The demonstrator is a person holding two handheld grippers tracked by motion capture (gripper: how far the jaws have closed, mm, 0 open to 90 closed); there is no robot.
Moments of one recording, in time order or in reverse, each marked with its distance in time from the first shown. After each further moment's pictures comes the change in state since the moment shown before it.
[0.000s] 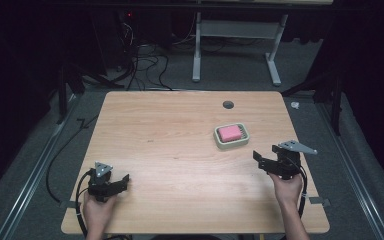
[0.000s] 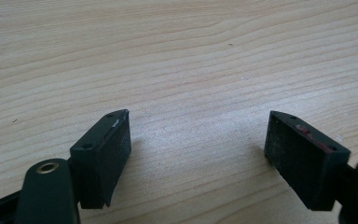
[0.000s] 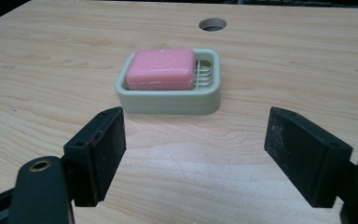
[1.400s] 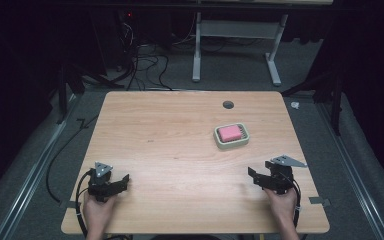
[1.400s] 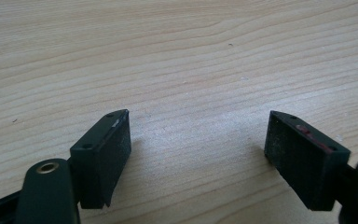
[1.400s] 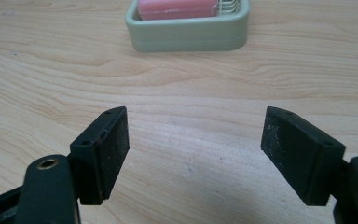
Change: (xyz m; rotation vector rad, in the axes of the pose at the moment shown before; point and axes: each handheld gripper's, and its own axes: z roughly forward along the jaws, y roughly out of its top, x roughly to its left) left arm 0.000 0.000 0.000 0.000 0.000 0.000; right arm 0.010 -0.045 0.009 0.100 0.035 0.009
